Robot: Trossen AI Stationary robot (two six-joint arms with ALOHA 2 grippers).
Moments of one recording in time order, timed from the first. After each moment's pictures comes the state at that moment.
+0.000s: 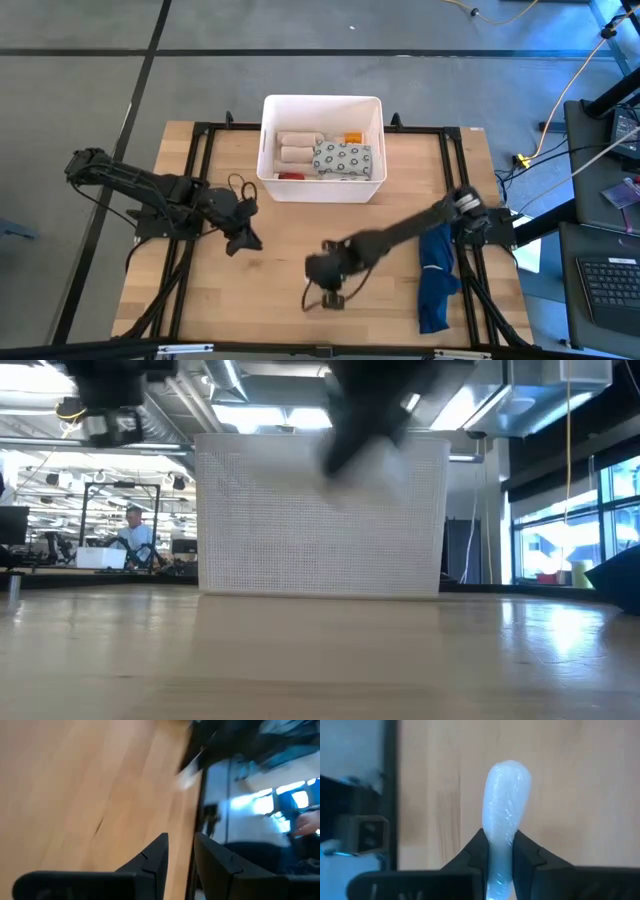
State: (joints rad) left arm -0.21 0.90 0.67 -0.37 0.22 -0.86; right arm 0.39 2.10 1.71 -0.72 -0.07 0.46
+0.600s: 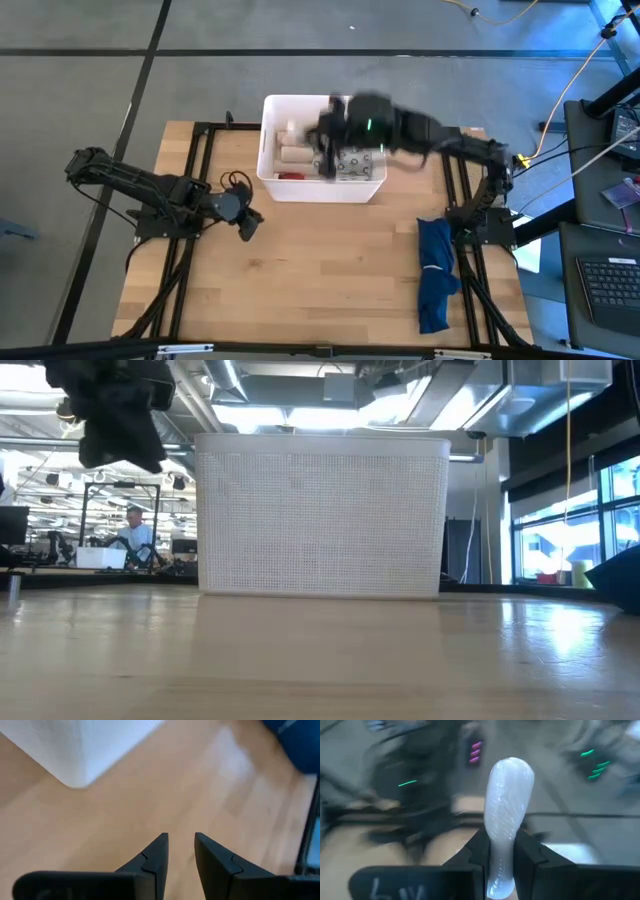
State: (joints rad) left arm -0.24 0.90 0.67 -0.61 -0.24 -0.95; right arm -0.07 1.79 2.07 -0.63 0.08 -0.12
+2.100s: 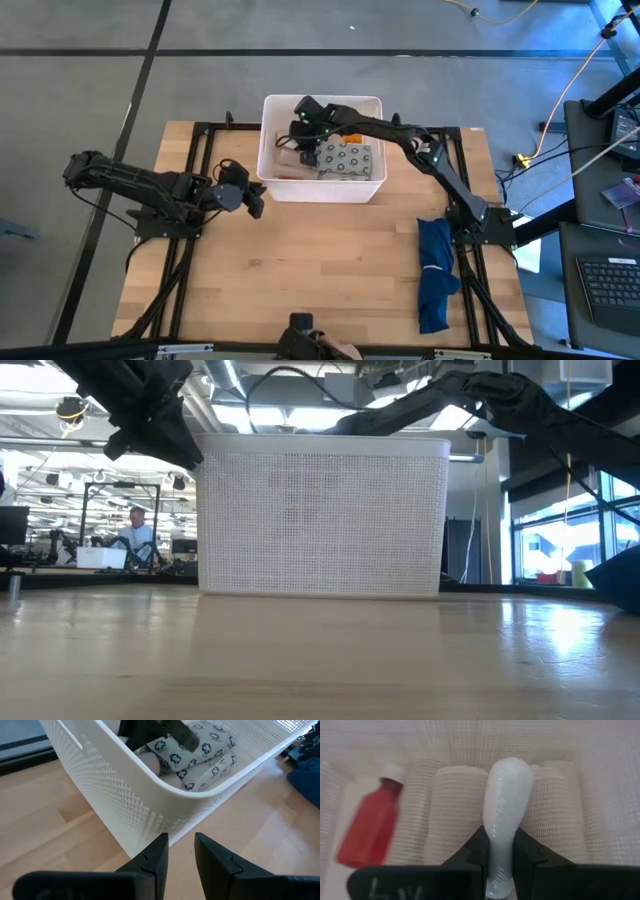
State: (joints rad) left arm -0.15 0.90 0.67 -0.55 -0.63 -0.88; right arm -0.48 2.42 2.16 -0.67 -0.25 -0.40
